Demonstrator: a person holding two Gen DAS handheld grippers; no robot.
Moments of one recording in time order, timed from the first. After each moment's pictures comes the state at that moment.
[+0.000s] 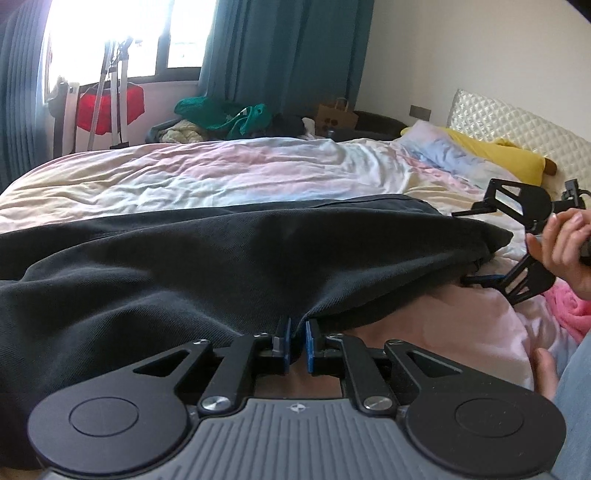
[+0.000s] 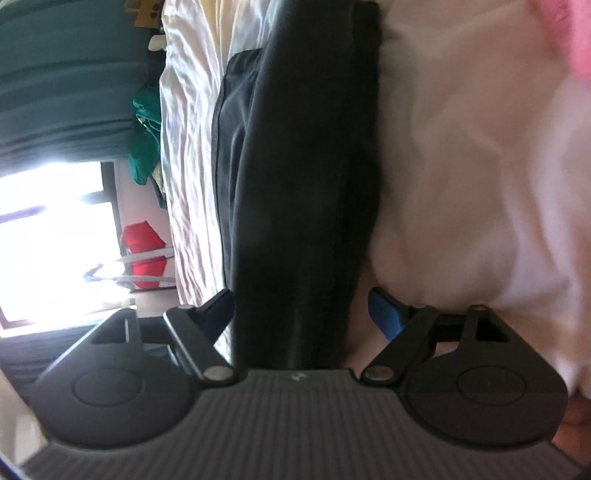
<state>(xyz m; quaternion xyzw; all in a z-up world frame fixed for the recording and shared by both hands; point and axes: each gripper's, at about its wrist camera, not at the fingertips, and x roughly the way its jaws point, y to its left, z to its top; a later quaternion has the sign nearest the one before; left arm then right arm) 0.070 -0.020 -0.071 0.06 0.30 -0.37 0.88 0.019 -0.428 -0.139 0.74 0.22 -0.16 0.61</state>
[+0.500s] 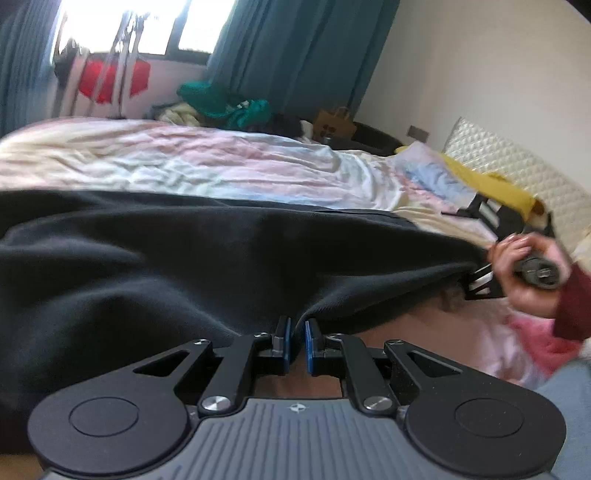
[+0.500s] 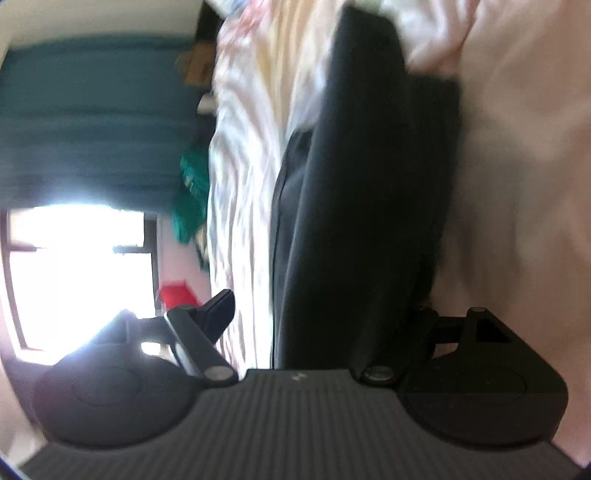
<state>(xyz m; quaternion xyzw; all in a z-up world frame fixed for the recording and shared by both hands) 0.084 -0.008 -0.072 -0.02 0.33 -0.39 0.86 0.034 -0.454 -0.127 0.71 0.09 -0.22 0.66</state>
